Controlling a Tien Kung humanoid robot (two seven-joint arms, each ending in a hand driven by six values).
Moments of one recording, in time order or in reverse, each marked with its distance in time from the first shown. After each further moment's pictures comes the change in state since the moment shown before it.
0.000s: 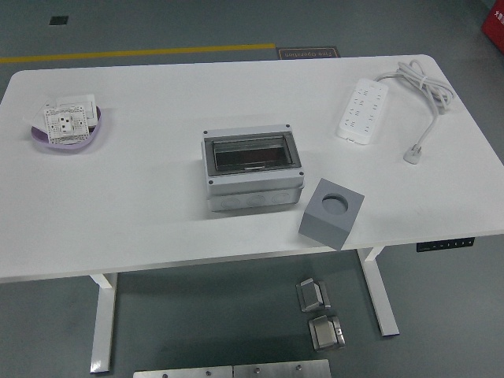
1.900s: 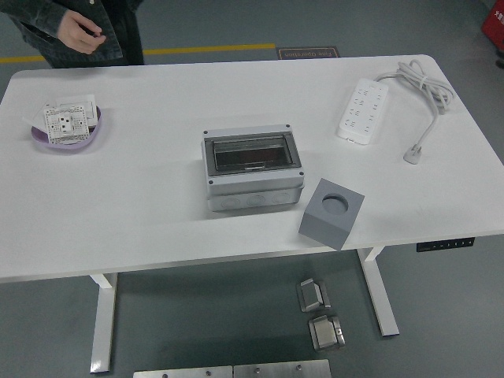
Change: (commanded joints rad) left arm -0.003 0.014 -0.037 -0.002 0.025 -0.004 0.015; right arm -0.009 0.012 -0.037 -0.001 0.004 -0.020 0.028
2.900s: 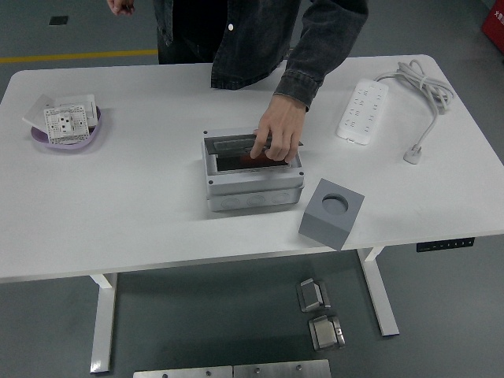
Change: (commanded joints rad) left arm 0.001 -0.002 -0.009 -0.002 0.010 0.000 0.005; right arm -0.012 0.009 0.025 0.003 -0.003 0.000 0.005
